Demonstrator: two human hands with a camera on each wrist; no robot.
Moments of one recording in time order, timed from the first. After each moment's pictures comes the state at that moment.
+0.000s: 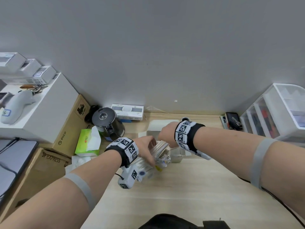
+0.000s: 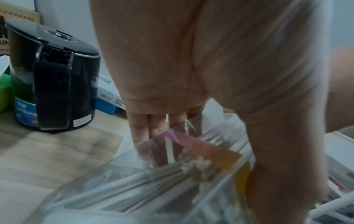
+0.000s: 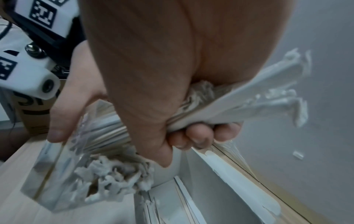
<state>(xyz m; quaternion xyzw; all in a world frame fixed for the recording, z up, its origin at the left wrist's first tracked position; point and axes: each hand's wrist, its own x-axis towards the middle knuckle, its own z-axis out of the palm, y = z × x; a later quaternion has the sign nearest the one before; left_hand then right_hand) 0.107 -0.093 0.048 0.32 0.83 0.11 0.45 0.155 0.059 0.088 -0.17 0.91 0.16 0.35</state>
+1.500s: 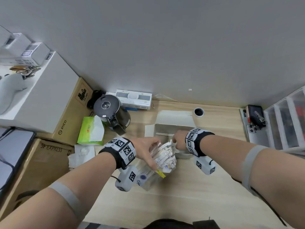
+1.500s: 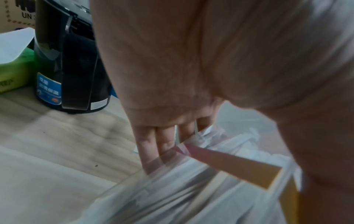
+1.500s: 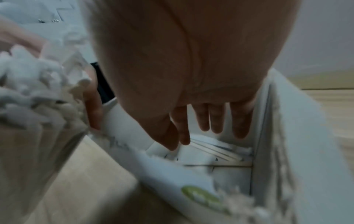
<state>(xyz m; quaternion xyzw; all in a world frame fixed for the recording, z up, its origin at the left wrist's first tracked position) 0.086 -0.114 0.019 0.31 0.77 0.10 0.55 0.139 0.087 -0.051 0.03 0.90 -0.08 0.43</state>
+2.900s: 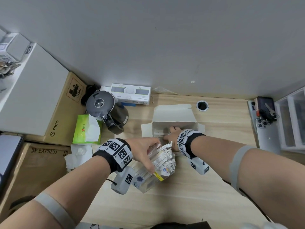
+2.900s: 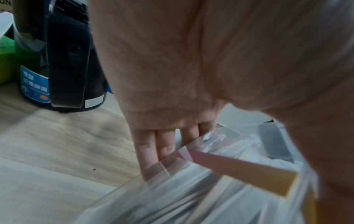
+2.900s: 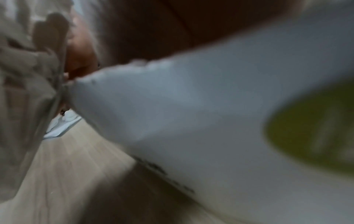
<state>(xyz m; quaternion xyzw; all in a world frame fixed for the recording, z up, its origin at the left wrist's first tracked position) 0.072 -0.114 -0.008 0.29 0.73 0.14 0.60 0.125 0.067 -0.076 -0.03 0.89 -0.04 0.45</state>
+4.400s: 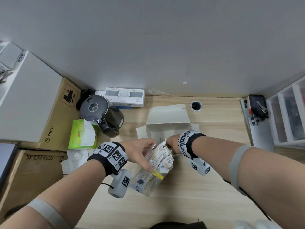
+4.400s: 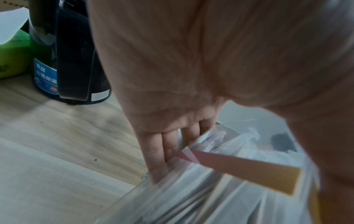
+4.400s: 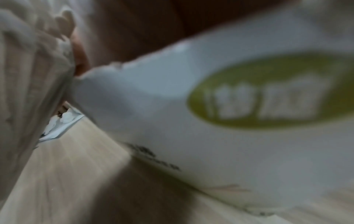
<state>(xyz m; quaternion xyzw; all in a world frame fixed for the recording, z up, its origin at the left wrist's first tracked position) 0.077 -0.112 -0.007 0.25 0.71 0.22 0.62 0.134 0.075 -0.074 -0.04 0.85 -0.04 0.52</state>
